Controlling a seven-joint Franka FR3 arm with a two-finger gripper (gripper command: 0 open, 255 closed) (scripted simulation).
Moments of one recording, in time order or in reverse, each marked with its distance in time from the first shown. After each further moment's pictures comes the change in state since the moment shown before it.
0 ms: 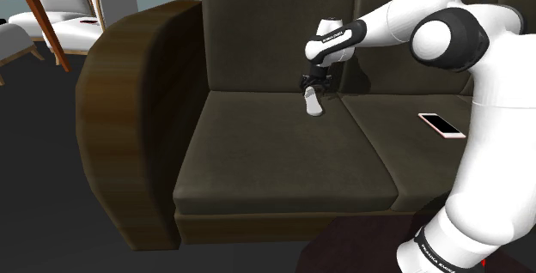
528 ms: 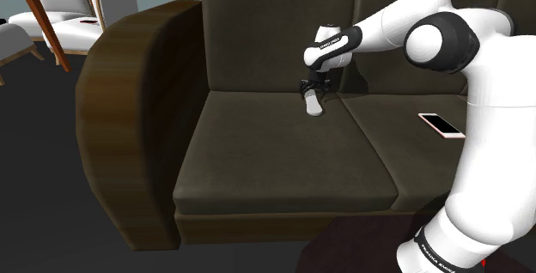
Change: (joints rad) arm -0.004 0.039 0.002 -0.004 0.006 0.044 -0.004
